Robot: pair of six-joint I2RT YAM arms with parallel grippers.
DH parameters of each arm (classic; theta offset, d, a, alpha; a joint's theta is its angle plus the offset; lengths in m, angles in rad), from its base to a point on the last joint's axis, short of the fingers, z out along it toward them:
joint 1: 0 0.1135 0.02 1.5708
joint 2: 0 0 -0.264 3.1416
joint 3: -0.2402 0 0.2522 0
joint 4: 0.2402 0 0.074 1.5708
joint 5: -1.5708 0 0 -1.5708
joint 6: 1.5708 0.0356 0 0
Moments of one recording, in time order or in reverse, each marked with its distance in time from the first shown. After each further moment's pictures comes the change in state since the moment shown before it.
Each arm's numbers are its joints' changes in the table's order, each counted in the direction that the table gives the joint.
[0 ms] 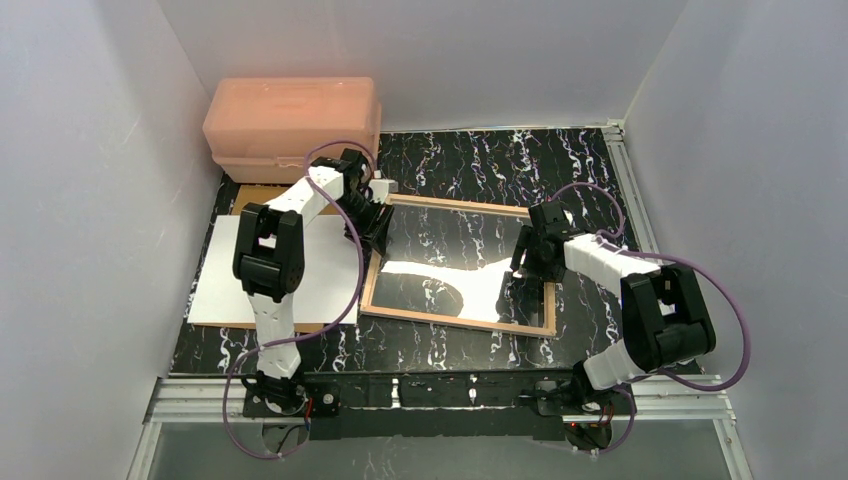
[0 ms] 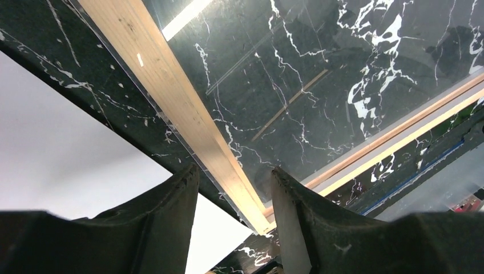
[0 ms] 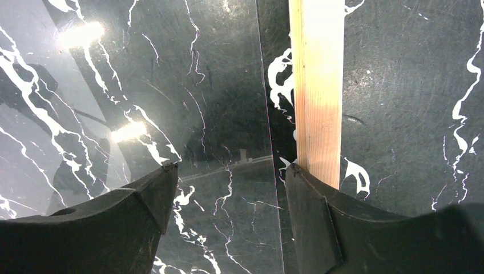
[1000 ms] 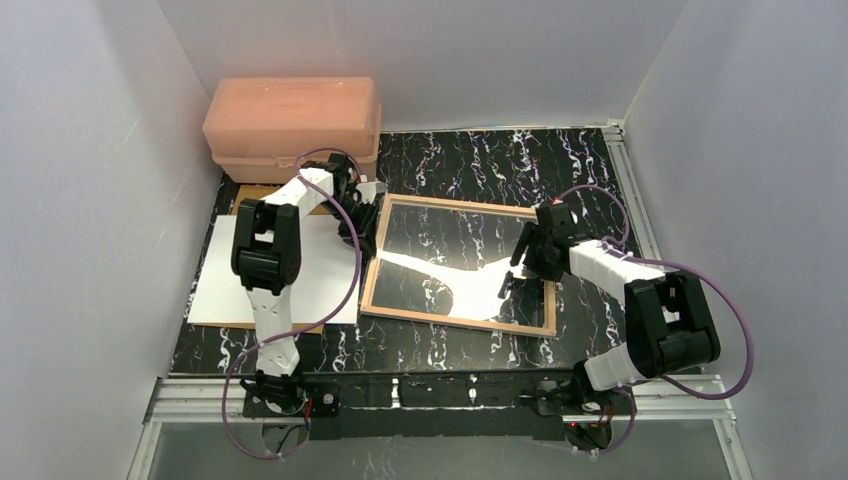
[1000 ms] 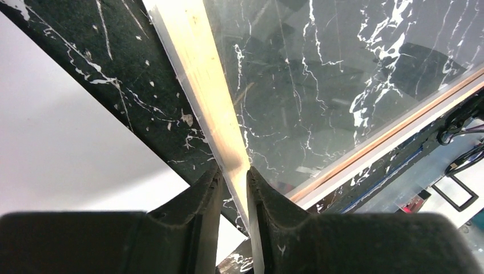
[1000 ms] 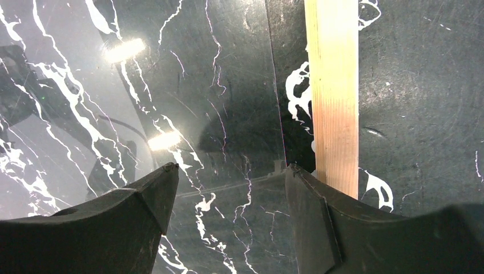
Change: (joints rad) left arm 0.075 -0.055 0.022 -0.034 -0.091 -0.055; right arm -0.022 0.039 0.058 -0.115 0.074 0.048
